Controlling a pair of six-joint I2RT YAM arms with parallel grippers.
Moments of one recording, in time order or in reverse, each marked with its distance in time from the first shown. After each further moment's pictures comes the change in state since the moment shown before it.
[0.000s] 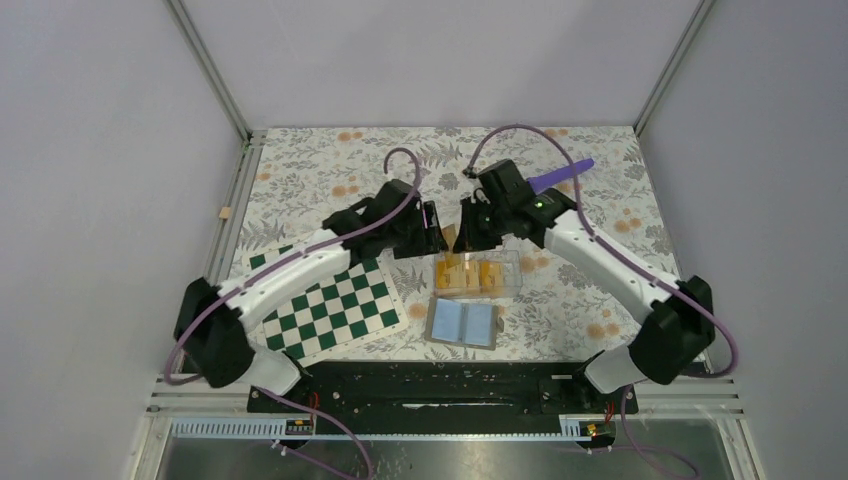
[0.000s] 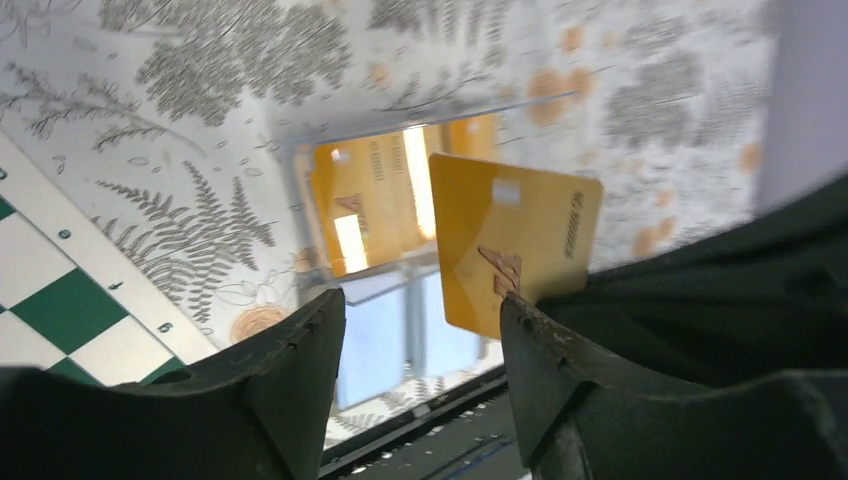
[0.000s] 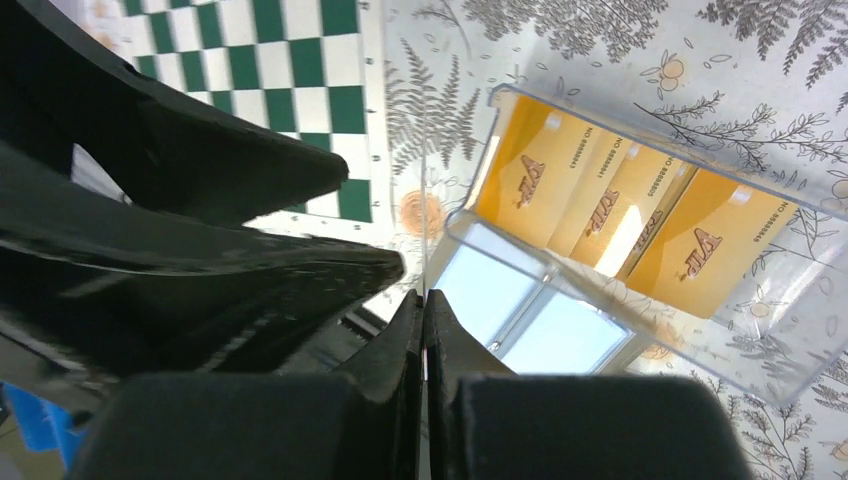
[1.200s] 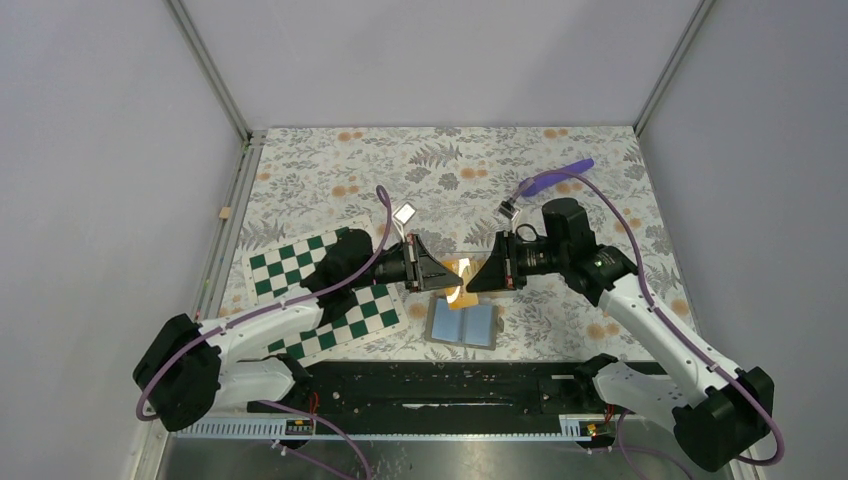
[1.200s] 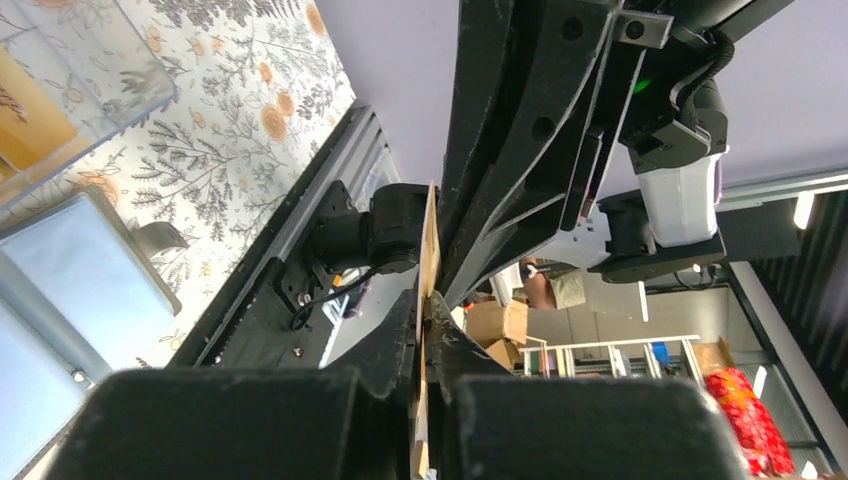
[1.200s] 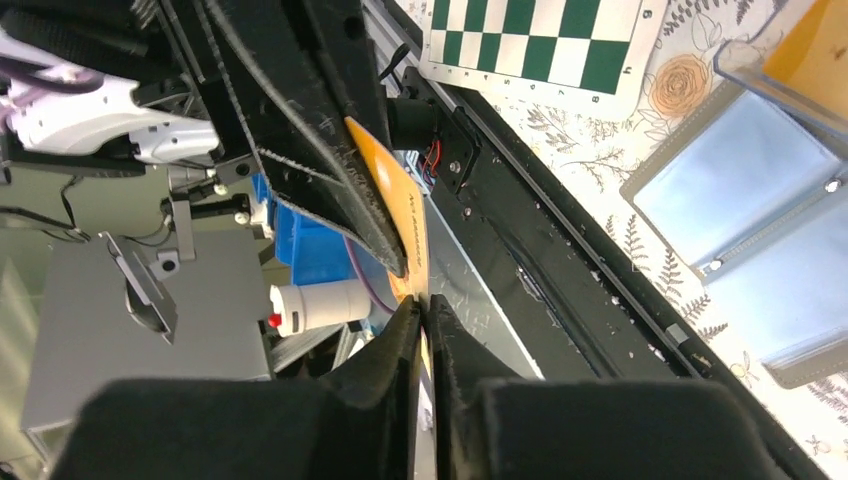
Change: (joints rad) left arm -0.009 -0.327 -0.618 1.080 0.603 -0.386; right arm -0.157 -0.497 -0.450 0.265 -0.649 0.193
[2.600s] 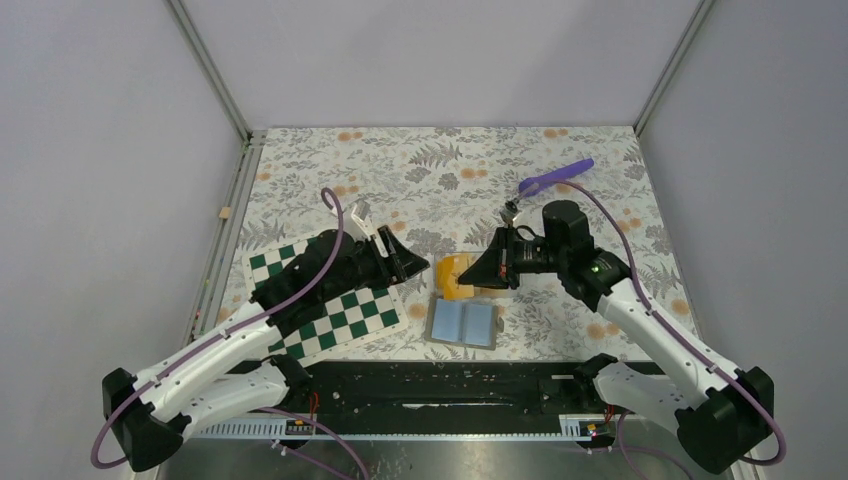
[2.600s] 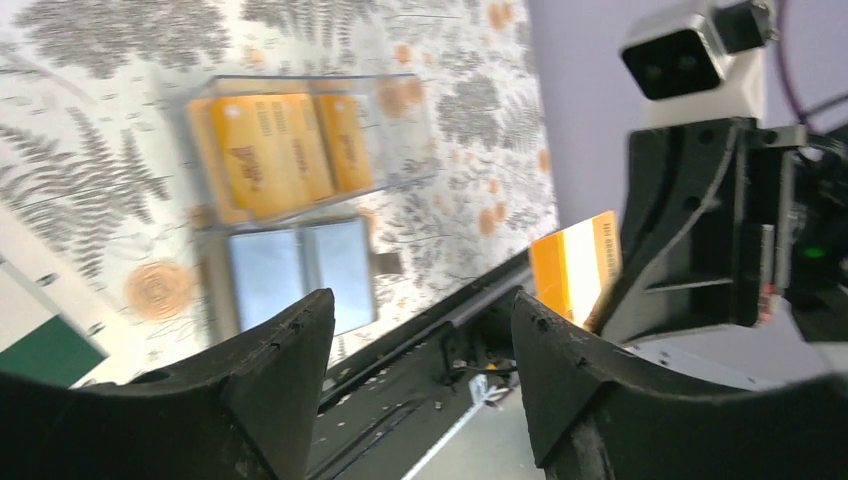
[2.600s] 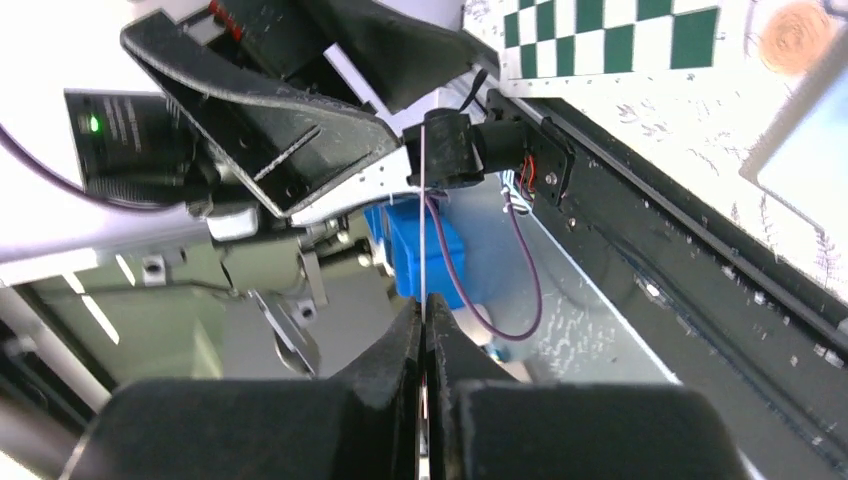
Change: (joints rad) left arm -0.031 -0.294 0.169 -0.768 -0.551 0.196; right arm 0.027 -0.008 -0.058 0.211 0.013 0.400
